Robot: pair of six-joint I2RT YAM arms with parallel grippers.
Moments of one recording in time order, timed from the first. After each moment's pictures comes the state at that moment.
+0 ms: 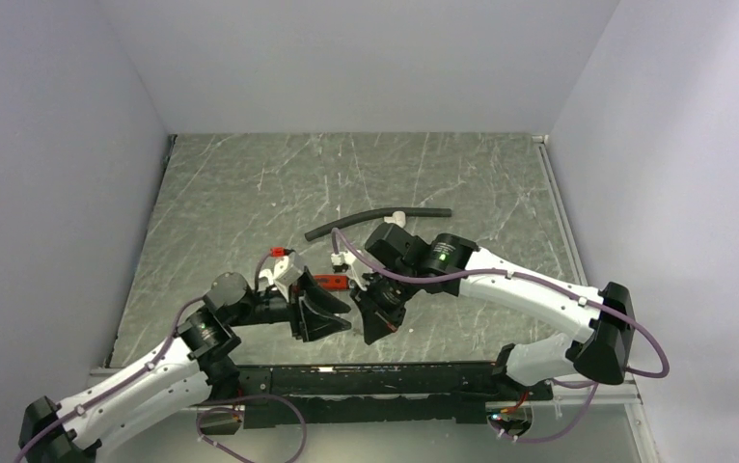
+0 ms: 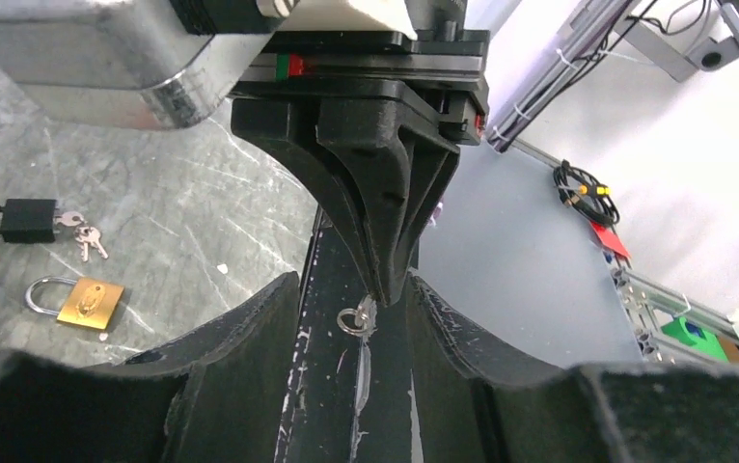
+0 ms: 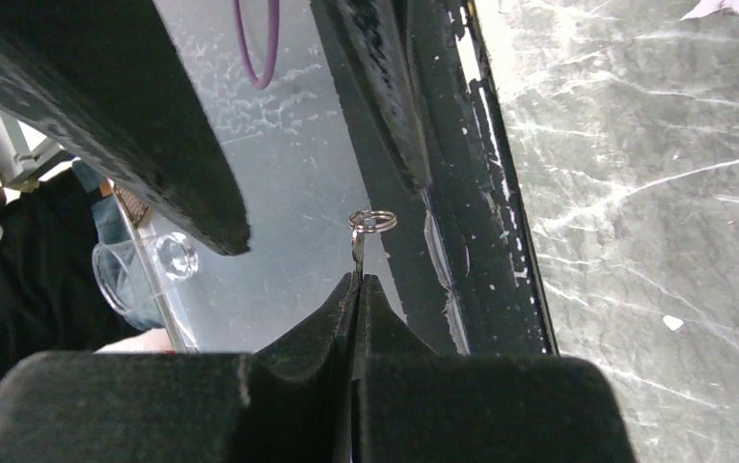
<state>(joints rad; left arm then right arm) -0.82 0.56 0.34 0.26 0.64 -0.48 1.06 1.35 1.21 -0.88 -0.59 0.17</state>
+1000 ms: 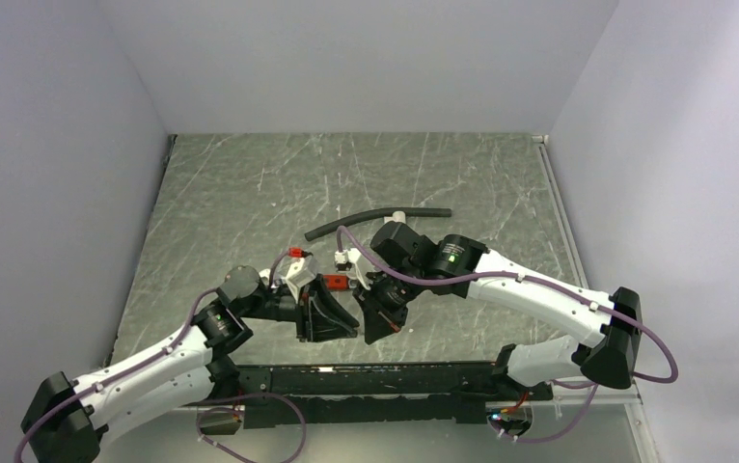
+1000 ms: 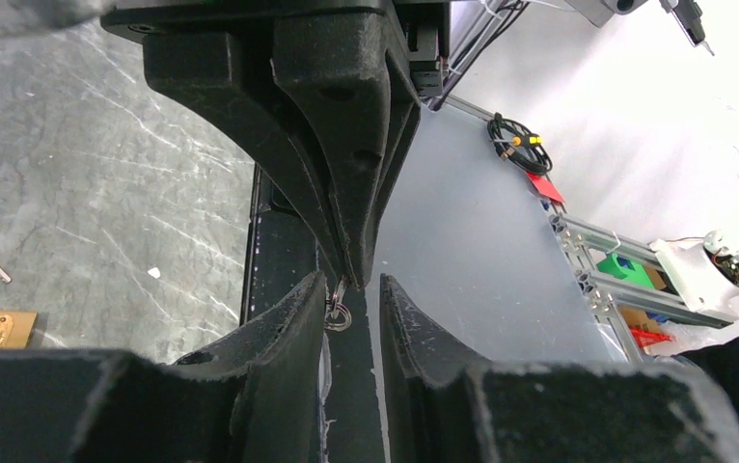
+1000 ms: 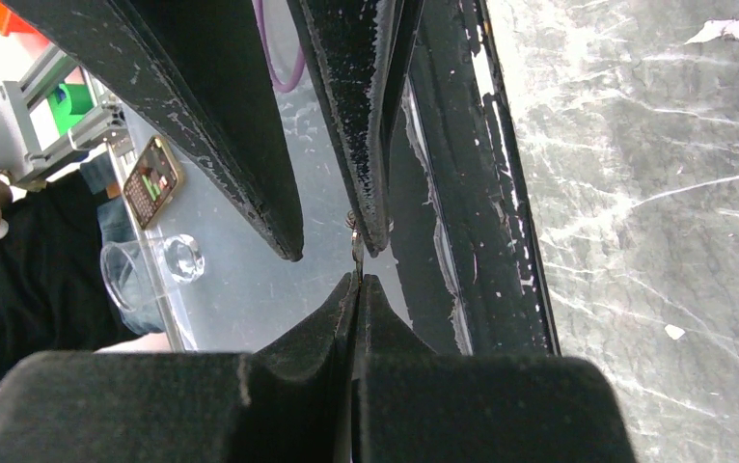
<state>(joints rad) -0.82 0.73 0.34 0.44 0.84 -0.51 1.06 1.31 1.20 -0.87 -0.61 0.17</state>
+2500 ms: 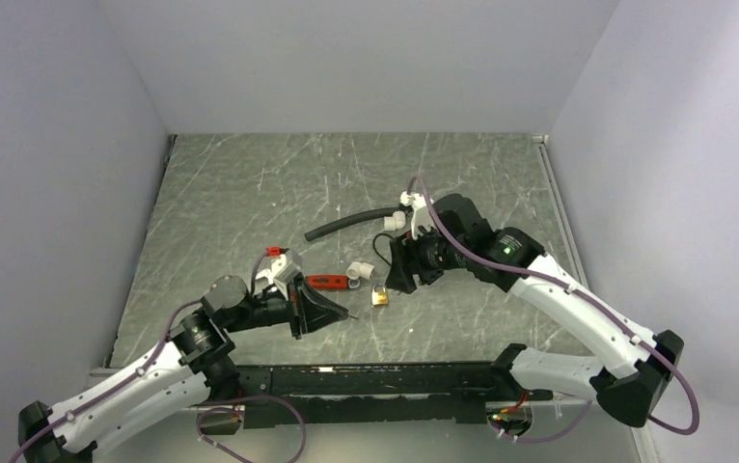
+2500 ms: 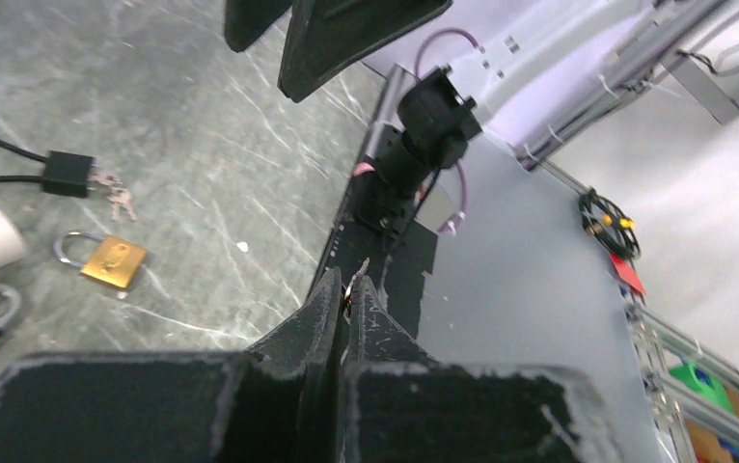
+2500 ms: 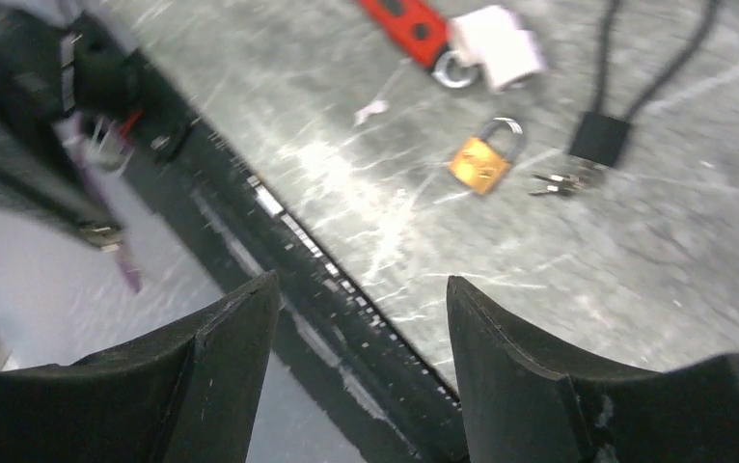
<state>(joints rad) -0.86 0.53 0.37 0.15 0.52 -0.51 0.79 1.12 1.14 -0.80 -0.32 0.28</state>
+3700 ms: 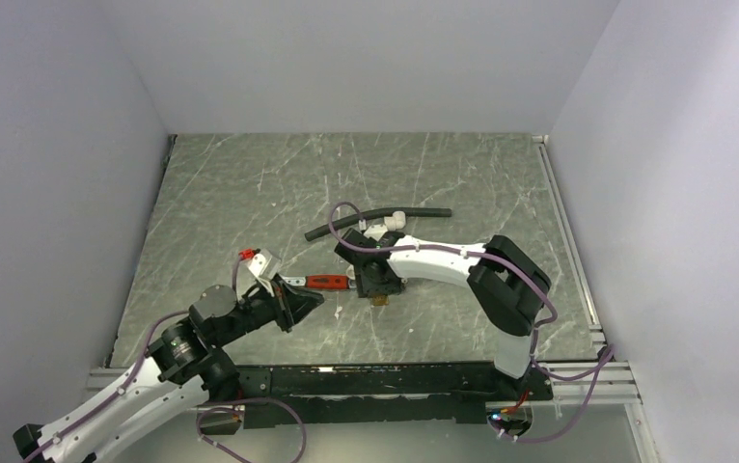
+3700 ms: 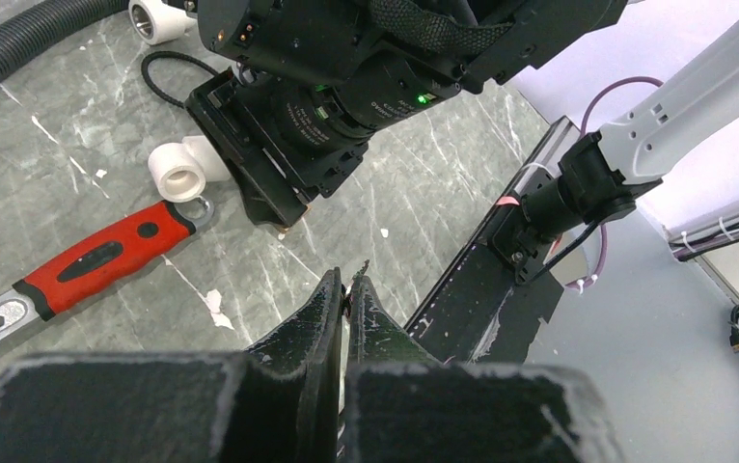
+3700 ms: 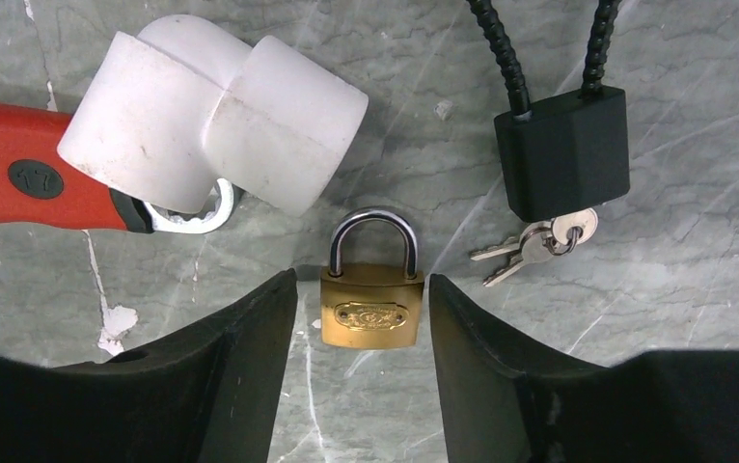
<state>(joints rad) -0.86 0.34 0.39 -0.21 0.11 -0.49 0.96 1.84 1.20 -0.69 0.28 0.80</state>
